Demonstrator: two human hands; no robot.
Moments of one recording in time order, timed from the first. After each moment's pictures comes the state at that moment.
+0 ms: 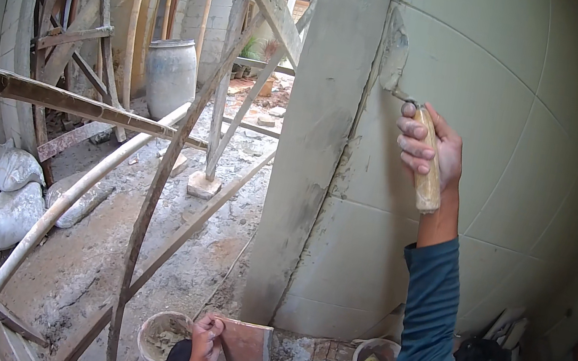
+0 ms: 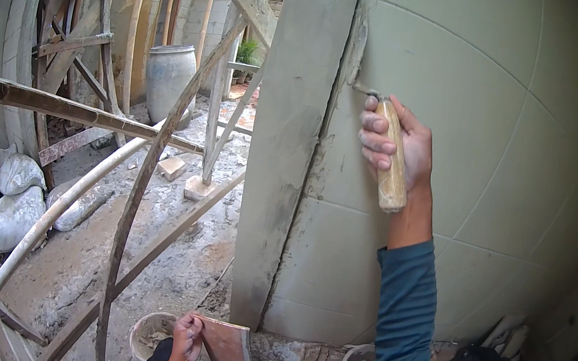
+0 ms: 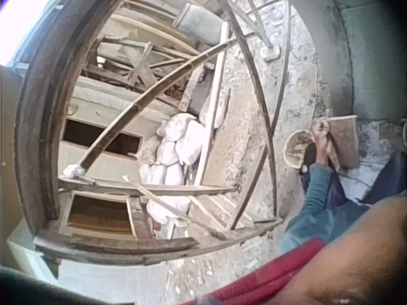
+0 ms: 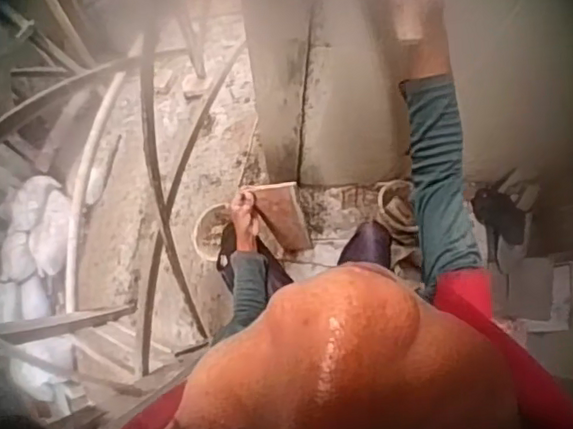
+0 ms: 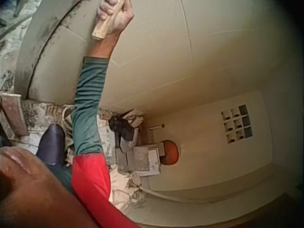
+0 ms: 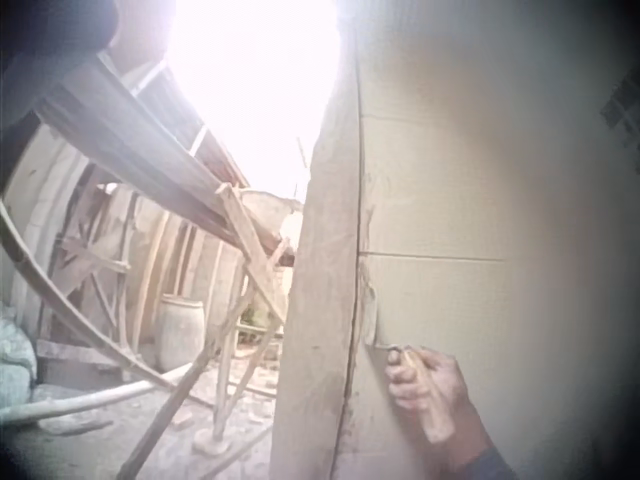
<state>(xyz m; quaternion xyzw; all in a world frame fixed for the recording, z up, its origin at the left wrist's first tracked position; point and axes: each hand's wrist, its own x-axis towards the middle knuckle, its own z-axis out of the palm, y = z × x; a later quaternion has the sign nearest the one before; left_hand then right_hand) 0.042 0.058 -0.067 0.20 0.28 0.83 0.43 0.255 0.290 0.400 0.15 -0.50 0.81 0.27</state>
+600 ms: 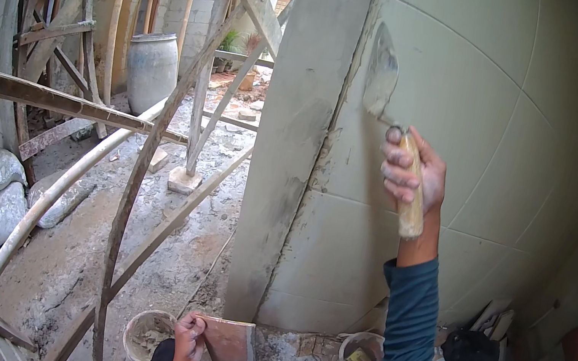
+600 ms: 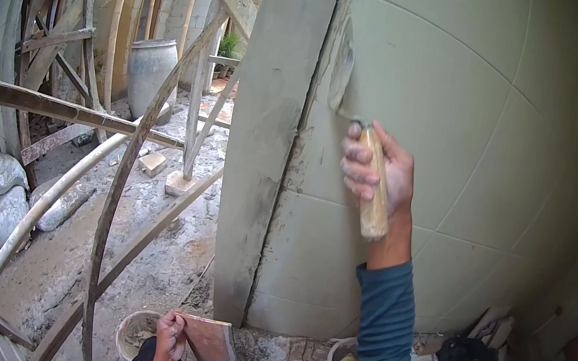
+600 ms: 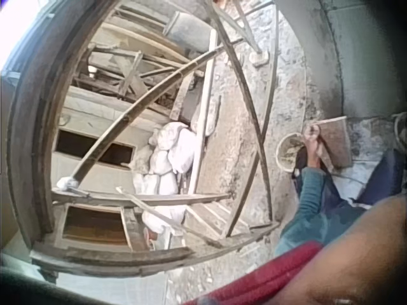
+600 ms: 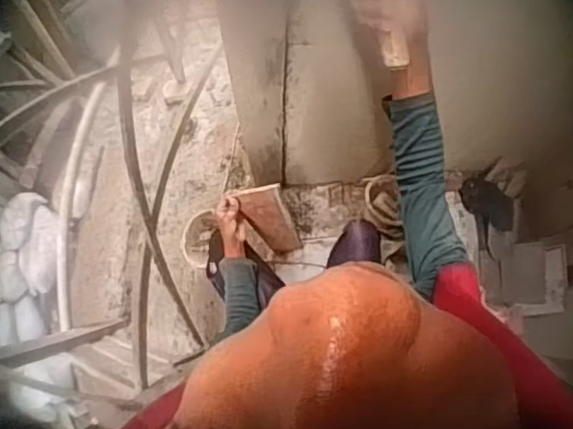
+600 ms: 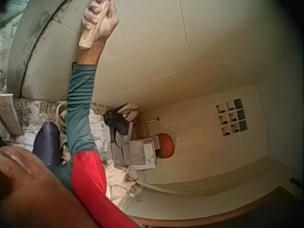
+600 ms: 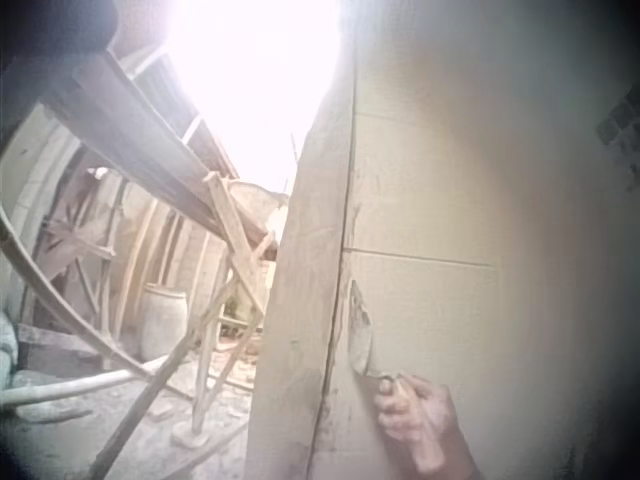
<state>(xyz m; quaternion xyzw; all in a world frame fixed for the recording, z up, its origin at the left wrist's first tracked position) 0.042 0.055 -0.057 0.20 0.29 0.83 0.42 0.278 0.280 0.364 0.15 -0.48 0.83 0.26</state>
